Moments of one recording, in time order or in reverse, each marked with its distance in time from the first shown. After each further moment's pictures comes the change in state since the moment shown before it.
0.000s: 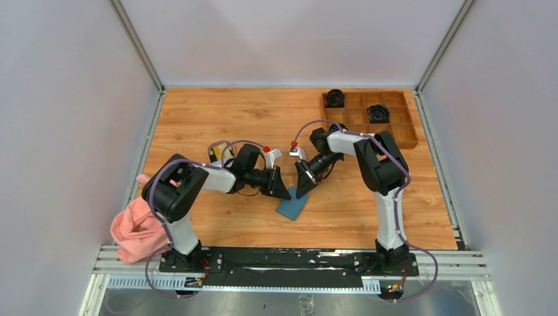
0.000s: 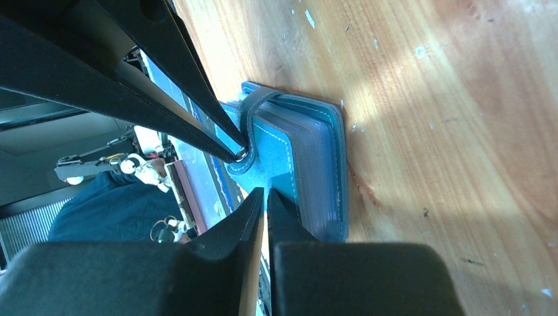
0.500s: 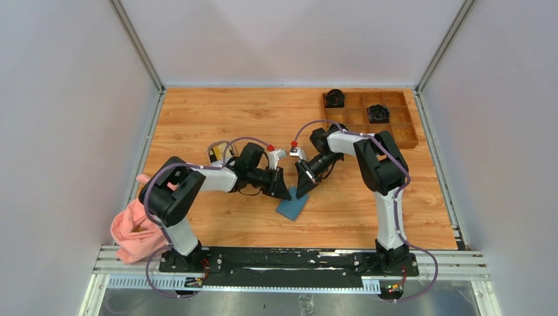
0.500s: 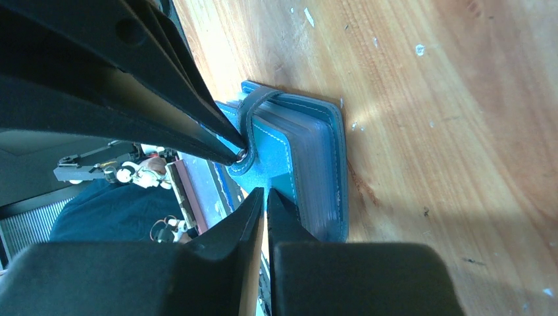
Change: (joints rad) left arm -0.024 -0.026 0.025 -0.077 -0.034 0.113; right arm 0.000 0.002 0.000 -0.005 0.001 0.000
